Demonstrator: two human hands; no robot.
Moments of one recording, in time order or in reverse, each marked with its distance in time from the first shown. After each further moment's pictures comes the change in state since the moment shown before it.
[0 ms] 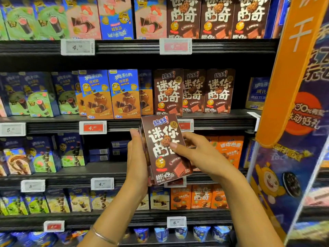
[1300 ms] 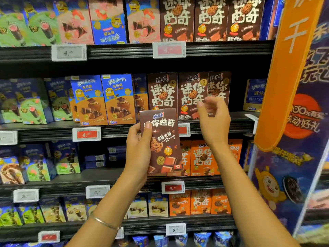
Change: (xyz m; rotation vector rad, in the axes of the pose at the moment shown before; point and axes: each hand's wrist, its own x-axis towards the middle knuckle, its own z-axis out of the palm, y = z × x) left_hand 0.030 0.015 0.023 0.115 0.012 0.142; right_hand 0.074 0.006 -0.049 -0.235 0.824 -0.397
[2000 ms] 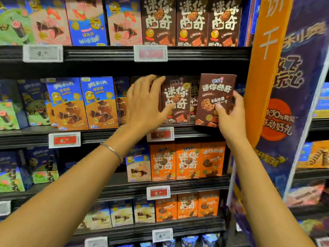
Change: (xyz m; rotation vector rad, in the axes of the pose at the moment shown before) left_hand 0.085 0.046 0.072 1.328 -0.069 0.964; right_hand 0.050 0.038 -0.072 0.058 0.024 0.049
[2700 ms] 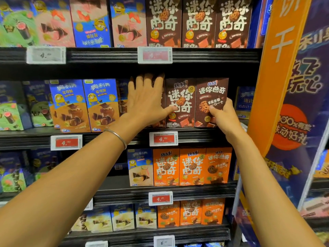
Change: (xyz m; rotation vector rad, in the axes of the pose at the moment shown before) left_hand 0.036 -0.015 0.015 0.304 -0.110 -0.056; right_hand 0.042 0.022 0.028 -0.010 -0.247 0.261
